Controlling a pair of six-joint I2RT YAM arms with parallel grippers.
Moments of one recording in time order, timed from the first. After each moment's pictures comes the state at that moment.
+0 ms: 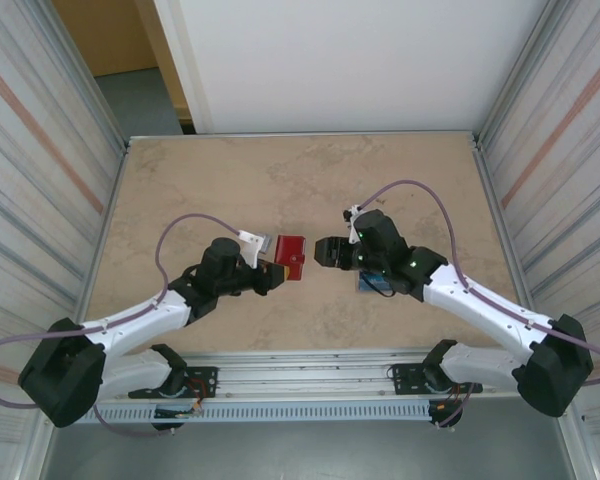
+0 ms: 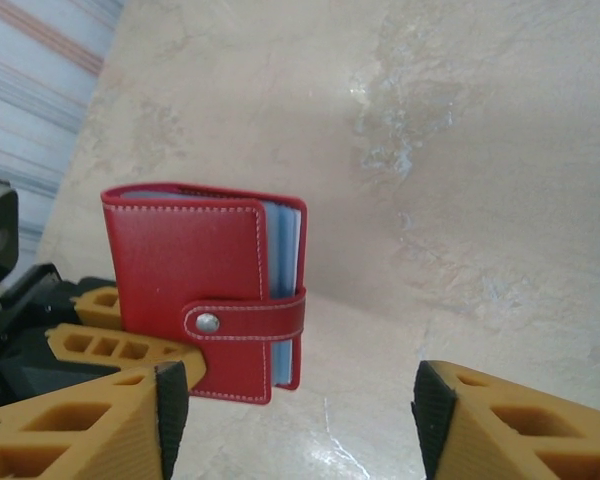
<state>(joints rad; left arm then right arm) -0.68 1.13 0.47 0.15 0.35 -0.48 0.77 1.13 0.84 -0.35 -0.06 0.70</state>
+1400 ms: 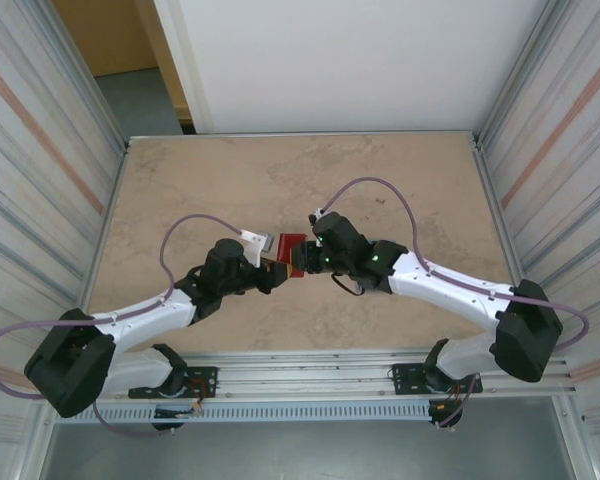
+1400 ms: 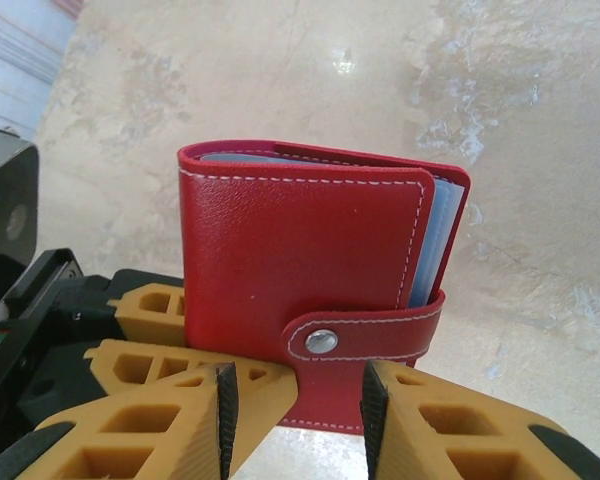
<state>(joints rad) -0.69 1.19 0.46 0.26 0.32 -0.50 0.92 1.36 0.99 -0.35 0.04 0.73</state>
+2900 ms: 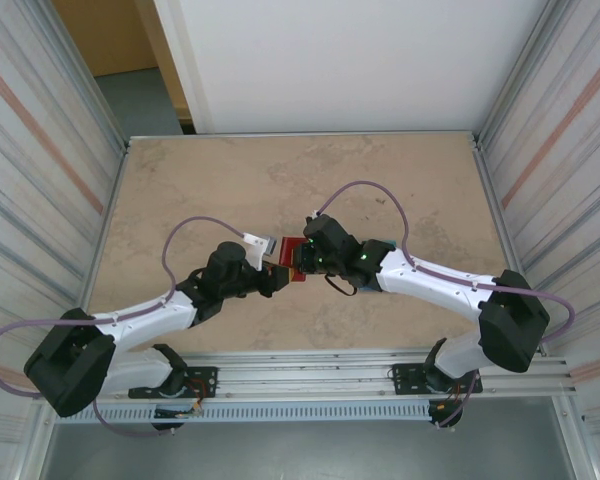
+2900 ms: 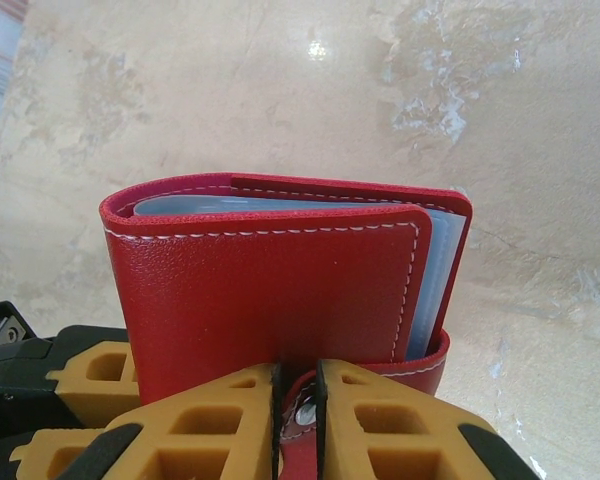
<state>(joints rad) -0.72 1.19 0.45 0.26 0.32 -0.50 0.93 1.44 1.00 -0.34 0.08 0.80</state>
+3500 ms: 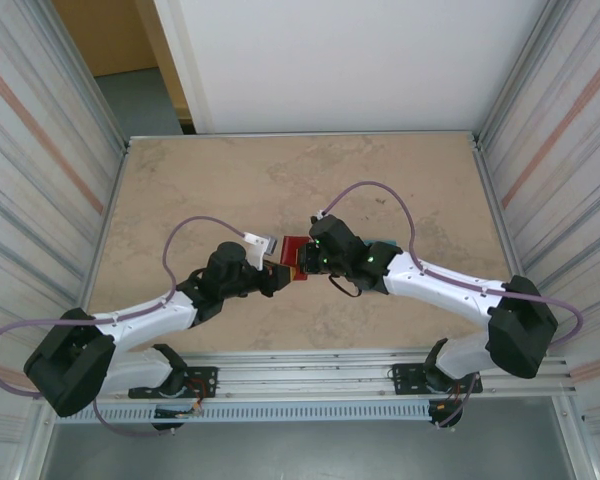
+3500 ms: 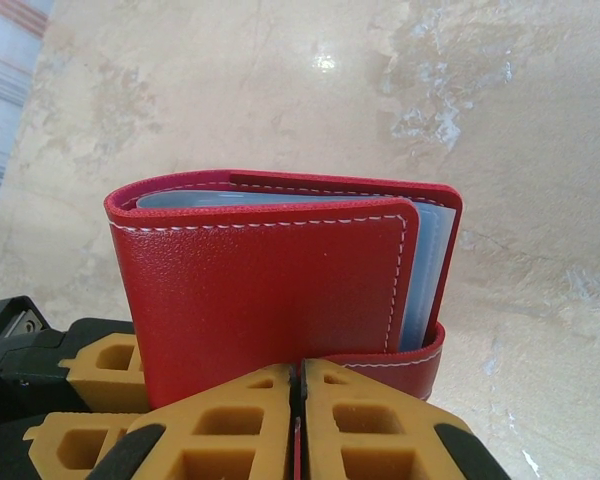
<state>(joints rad) -0.72 1.19 0.45 0.29 0.32 -0.51 0.92 1.38 0.97 -0.32 0.08 0.80</state>
